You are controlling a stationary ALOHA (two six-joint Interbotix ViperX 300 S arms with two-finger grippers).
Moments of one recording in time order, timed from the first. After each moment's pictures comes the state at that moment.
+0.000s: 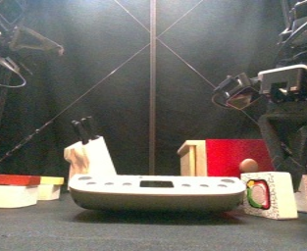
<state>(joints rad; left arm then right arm) -0.03 -0.95 1.29 0.01 -0.32 0.00 0.36 0.01 0.71 -0.36 0.65 1.59</state>
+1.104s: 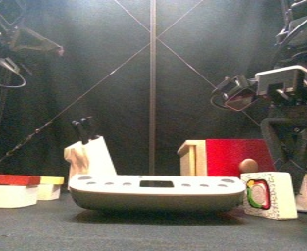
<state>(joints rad) -0.03 -0.95 1.29 0.01 -0.32 0.00 0.35 0.02 0.70 -0.36 0.66 1.59</state>
